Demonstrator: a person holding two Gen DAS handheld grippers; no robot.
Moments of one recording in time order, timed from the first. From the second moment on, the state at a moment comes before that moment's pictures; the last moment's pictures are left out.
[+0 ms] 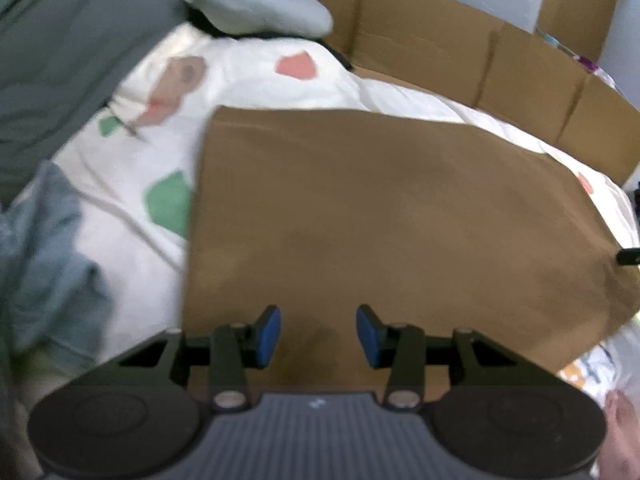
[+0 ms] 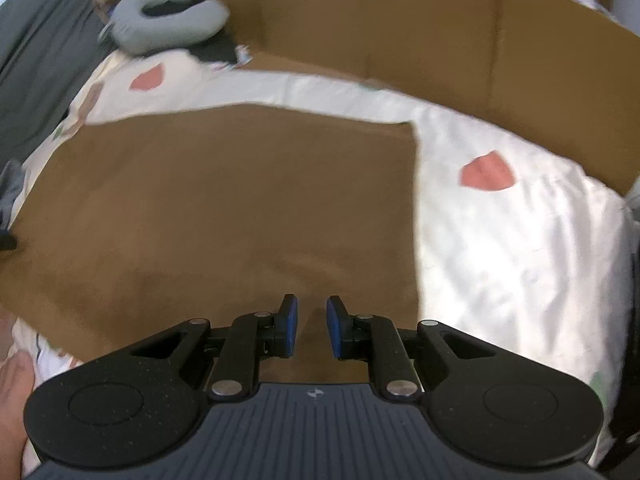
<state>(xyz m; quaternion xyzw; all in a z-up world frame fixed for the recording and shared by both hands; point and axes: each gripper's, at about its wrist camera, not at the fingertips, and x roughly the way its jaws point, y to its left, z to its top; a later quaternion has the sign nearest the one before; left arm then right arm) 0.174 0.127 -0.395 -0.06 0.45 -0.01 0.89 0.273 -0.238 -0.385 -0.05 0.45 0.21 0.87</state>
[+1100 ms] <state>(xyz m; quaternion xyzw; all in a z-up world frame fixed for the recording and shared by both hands) 0.101 0.163 -0.394 -0.05 0.47 0.12 0.87 0.214 -0.277 -0.391 -0.11 0.48 0.16 0.86</state>
